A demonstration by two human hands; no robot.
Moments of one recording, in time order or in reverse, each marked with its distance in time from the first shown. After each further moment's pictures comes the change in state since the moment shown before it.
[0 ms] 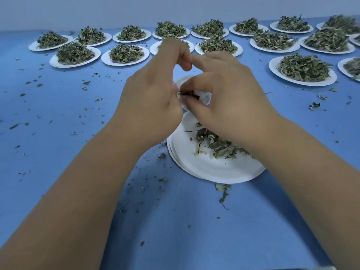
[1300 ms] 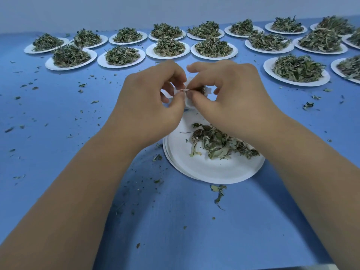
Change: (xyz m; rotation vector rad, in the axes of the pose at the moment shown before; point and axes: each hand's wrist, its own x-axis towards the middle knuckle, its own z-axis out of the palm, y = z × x) left_hand 0.002 -0.006 0.007 -0.080 0.052 -0.020; right_hand -0.004 0.011 -0.006 0.275 0.041 0.163
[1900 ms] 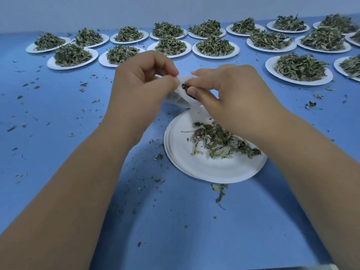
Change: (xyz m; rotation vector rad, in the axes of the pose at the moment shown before) left_hand 0.007 -0.003 -0.004 -0.521 0.092 -0.292; right_hand 0.000 0.001 -0.004 -0.200 -0.125 -0.013
